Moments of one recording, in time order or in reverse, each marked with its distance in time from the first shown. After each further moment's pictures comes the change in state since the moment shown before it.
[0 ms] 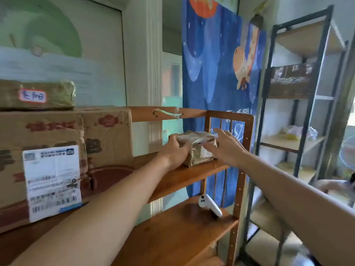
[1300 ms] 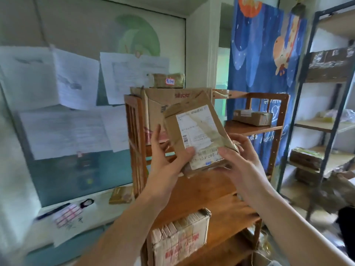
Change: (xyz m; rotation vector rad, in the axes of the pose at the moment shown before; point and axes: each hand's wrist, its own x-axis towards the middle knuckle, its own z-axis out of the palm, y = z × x) left_hand -0.405 -0.097 -0.162 -0.910 0.197 0.200; right_hand -0.359 -0.242 0.023 1.383 -0.067 0.018
